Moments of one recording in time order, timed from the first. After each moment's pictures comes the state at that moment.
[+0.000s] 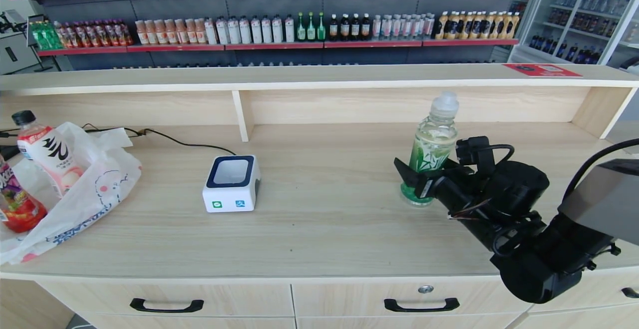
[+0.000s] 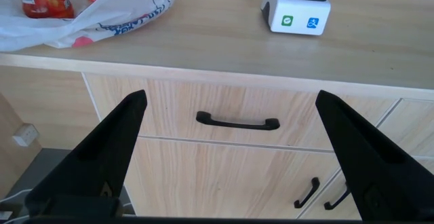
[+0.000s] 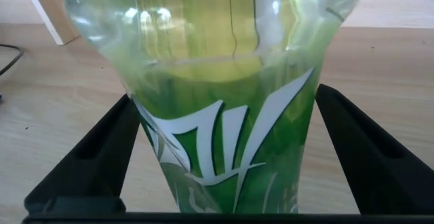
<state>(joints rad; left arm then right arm) 0.00 0.00 0.00 -0.01 0.00 -0.02 0.34 2.11 -0.66 -1.57 -0.03 0.05</state>
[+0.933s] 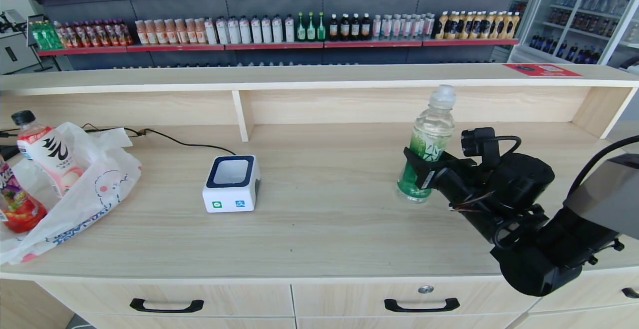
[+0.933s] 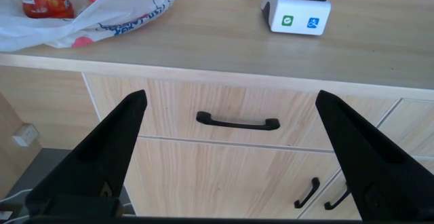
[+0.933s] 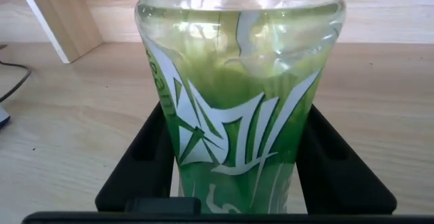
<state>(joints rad) 0.00 0.00 0.00 -0.01 0.00 -0.02 0.34 2.08 -0.69 -1.57 -0.03 0.07</state>
